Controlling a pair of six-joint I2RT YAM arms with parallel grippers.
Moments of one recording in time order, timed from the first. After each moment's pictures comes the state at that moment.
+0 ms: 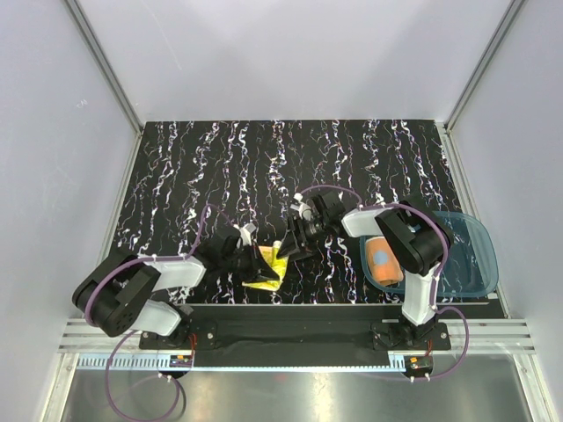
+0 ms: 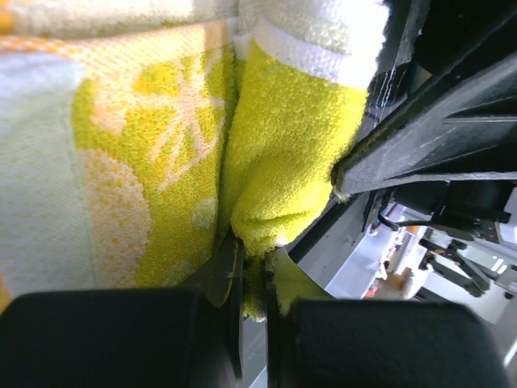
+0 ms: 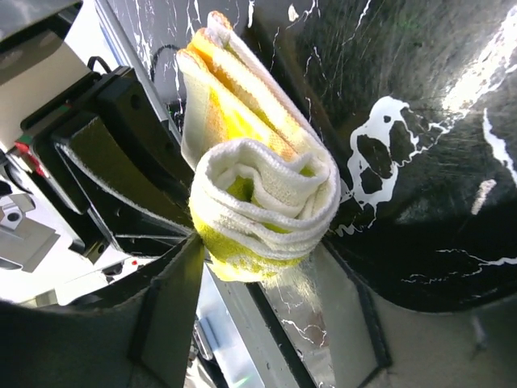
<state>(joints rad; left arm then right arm) -0.62 1.39 0.34 0.27 0.54 -0.98 0.60 1.93 0.94 0.08 -0.89 0.63</state>
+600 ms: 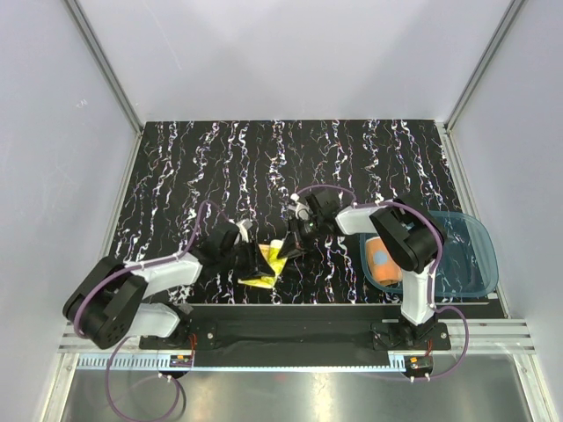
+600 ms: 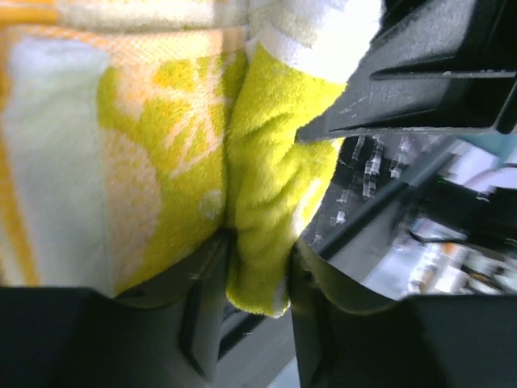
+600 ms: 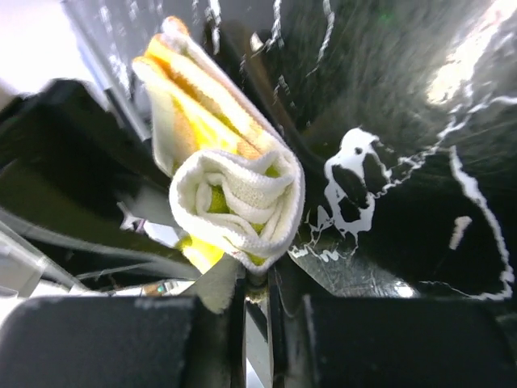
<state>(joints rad) -0.59 1.32 0.38 0.09 0.48 -0.90 0.63 1.98 0.99 0.04 -0.82 0.66</state>
